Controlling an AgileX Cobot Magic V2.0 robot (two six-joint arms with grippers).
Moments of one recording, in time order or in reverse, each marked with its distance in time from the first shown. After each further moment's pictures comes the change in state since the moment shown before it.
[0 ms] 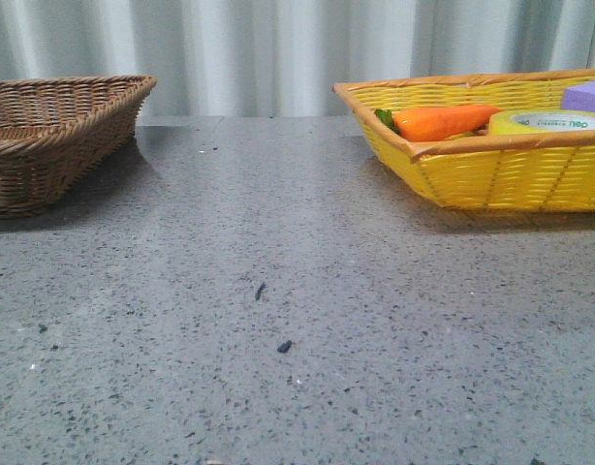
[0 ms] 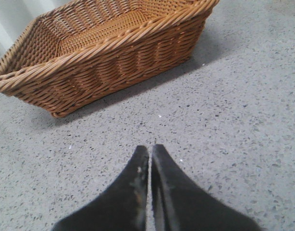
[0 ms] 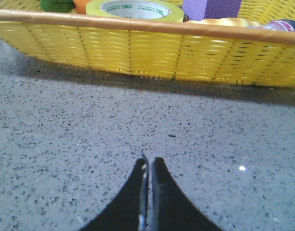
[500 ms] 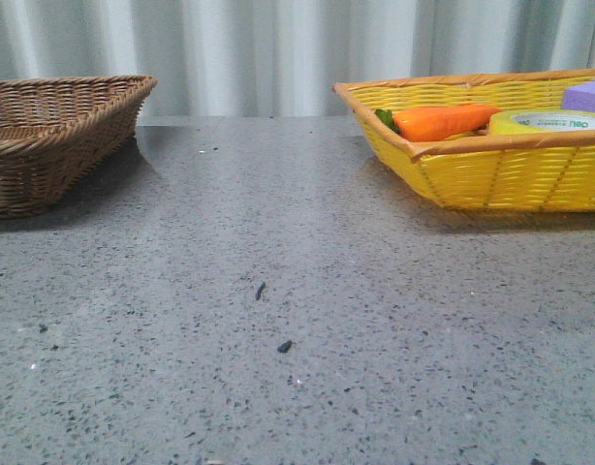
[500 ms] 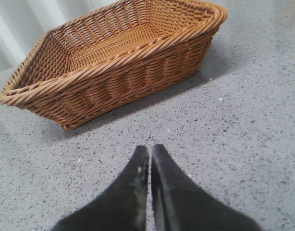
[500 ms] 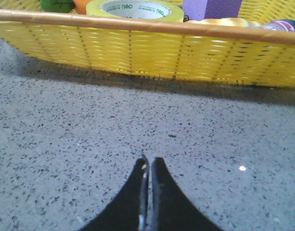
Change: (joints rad) left arm 0.004 0.000 0.000 0.000 -0.049 0.000; right arm 0.000 0.000 0.000 0.000 0.000 0.000
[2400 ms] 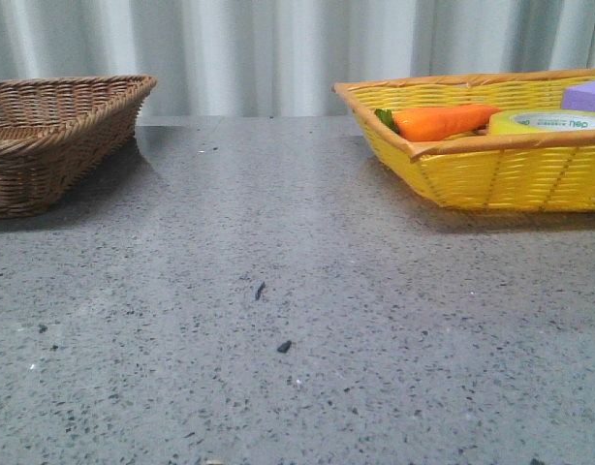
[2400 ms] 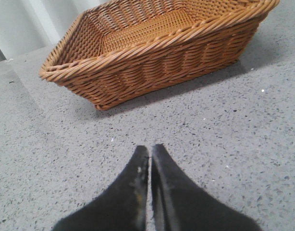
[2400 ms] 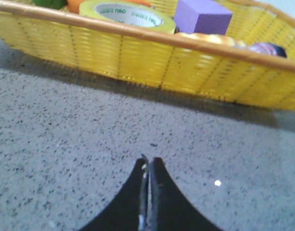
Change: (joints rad) left arm 0.130 0.000 0.000 -0.014 0.014 0.000; right arm -0.002 0.000 0.000 -0.143 -0.049 0.002
